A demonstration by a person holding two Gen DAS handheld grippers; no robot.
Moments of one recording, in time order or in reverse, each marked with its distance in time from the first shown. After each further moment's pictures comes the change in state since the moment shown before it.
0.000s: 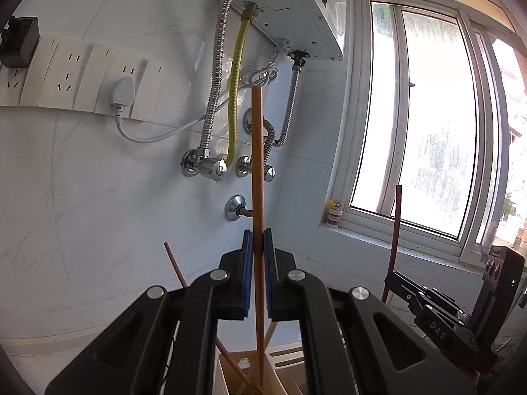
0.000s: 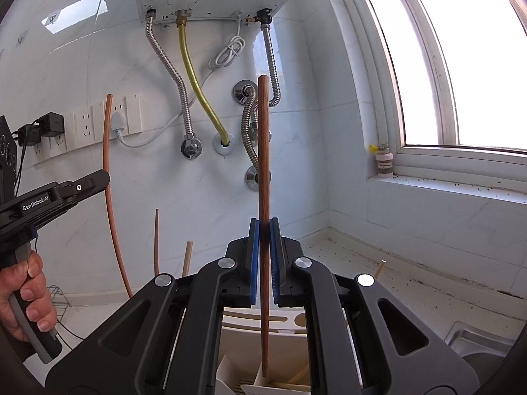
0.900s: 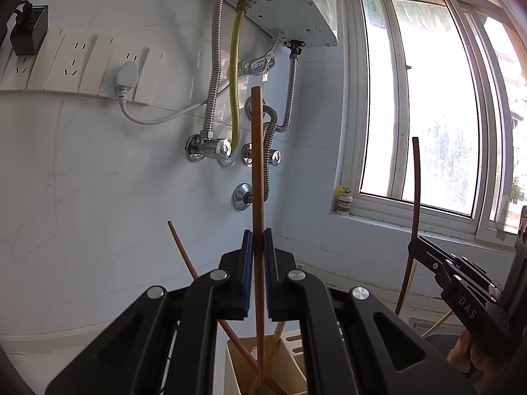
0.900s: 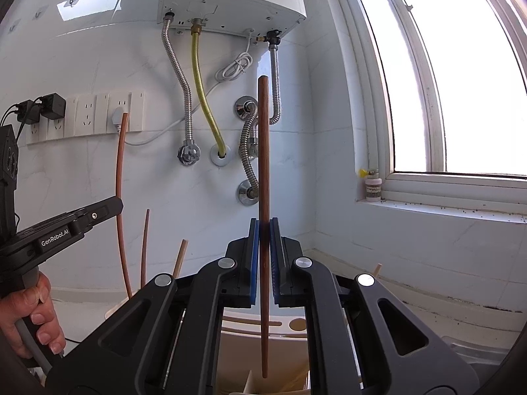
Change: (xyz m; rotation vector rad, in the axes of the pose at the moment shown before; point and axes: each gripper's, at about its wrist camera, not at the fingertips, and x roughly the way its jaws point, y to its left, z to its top) left arm 0.005 -0.002 -0.042 0.062 -0.031 0.041; right arm -0.012 0.019 -0.018 -0.091 -0.109 -0.069
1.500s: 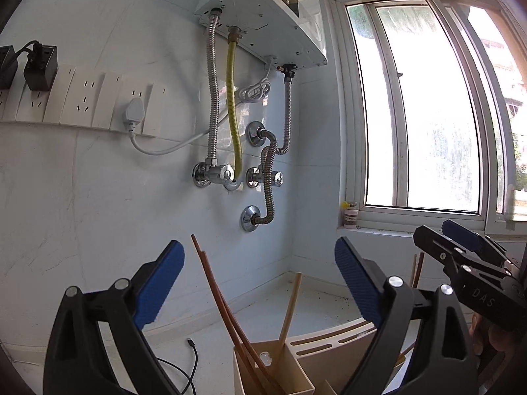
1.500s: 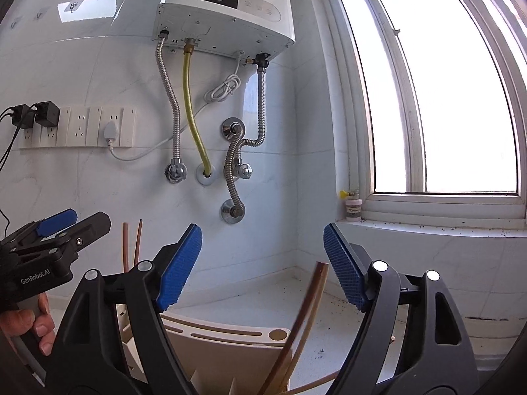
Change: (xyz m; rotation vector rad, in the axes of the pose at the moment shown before) left arm -0.026 -0.015 -0.005 0.074 -0.122 0.056; right arm -0.018 -0.003 0.012 -0.023 -0.092 -0.080
